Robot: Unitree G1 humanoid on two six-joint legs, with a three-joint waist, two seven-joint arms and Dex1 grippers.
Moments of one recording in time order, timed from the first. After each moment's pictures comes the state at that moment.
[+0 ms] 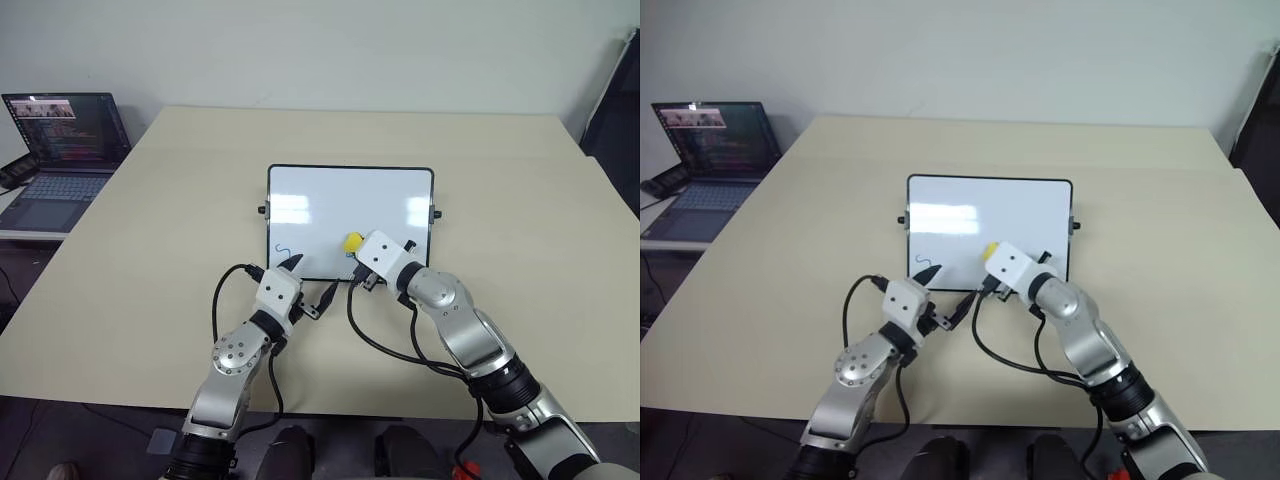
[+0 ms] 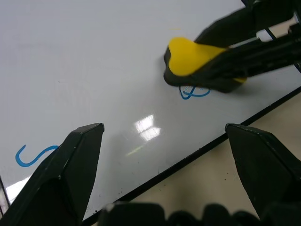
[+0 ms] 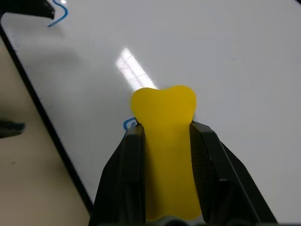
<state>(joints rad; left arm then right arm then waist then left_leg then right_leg) -0.07 0.22 -0.12 -0.12 -0.02 0.02 -0.41 -0.46 -0.29 0.42 -0.16 -0.27 0.51 0.42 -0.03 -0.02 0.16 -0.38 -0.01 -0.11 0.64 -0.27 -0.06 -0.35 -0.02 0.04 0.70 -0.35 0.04</state>
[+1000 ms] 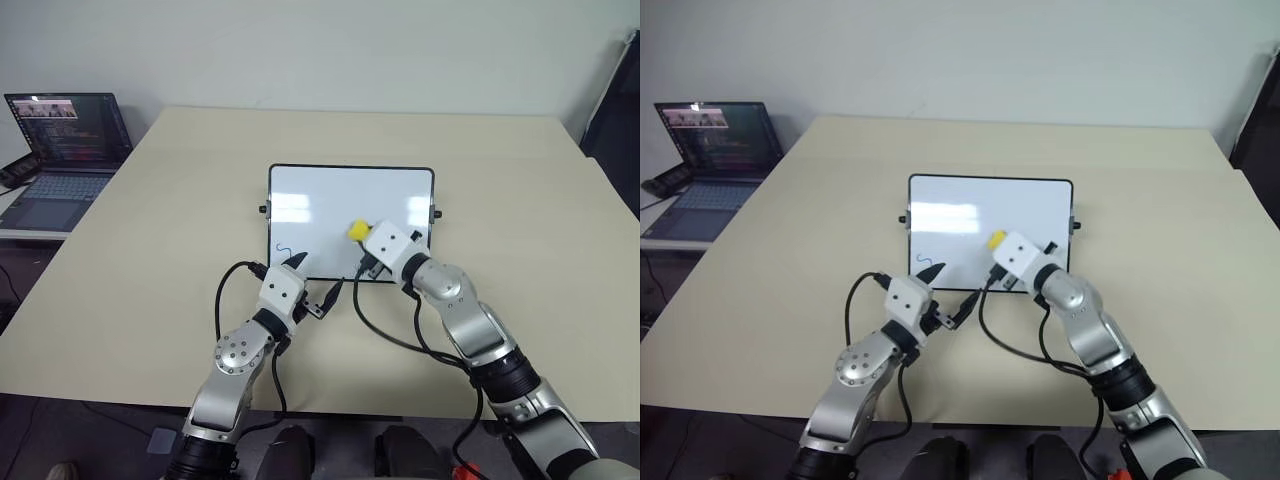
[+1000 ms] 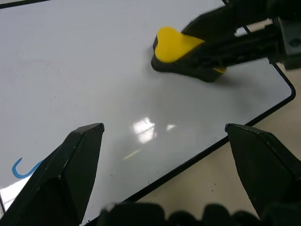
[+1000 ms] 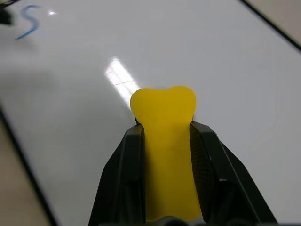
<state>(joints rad) -0.05 0.22 -0.14 -0.19 -0.03 0.08 -0.40 -0.47 -0.30 0.39 -0.07 -0.26 0.38 0.44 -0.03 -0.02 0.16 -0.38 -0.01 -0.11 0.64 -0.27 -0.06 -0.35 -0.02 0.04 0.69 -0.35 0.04</state>
